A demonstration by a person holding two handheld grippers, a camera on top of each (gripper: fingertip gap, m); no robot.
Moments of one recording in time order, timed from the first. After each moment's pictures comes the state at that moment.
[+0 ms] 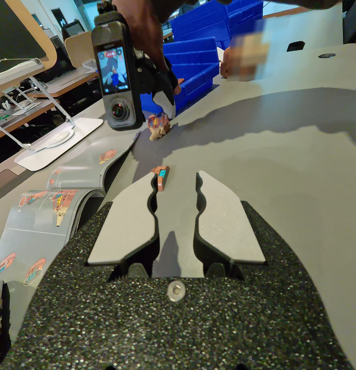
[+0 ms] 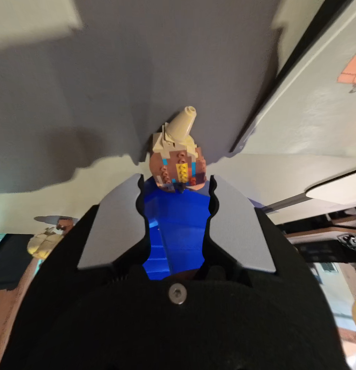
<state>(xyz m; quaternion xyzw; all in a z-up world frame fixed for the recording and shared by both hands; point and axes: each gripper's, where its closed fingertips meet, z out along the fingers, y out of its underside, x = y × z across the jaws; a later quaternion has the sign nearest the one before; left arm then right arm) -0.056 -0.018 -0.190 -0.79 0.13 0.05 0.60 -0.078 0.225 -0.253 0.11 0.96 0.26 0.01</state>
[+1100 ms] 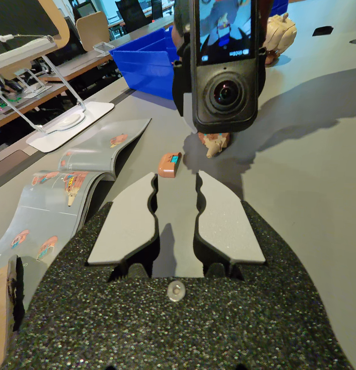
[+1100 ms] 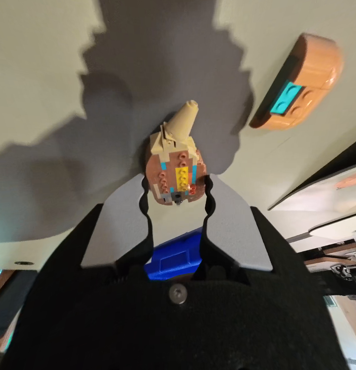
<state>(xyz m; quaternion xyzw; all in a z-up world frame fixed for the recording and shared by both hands) -0.075 -0.023 -0.202 -0.80 0.10 0.06 0.59 -0.016 0.108 -0.264 0.09 0.98 0.17 -0.02</state>
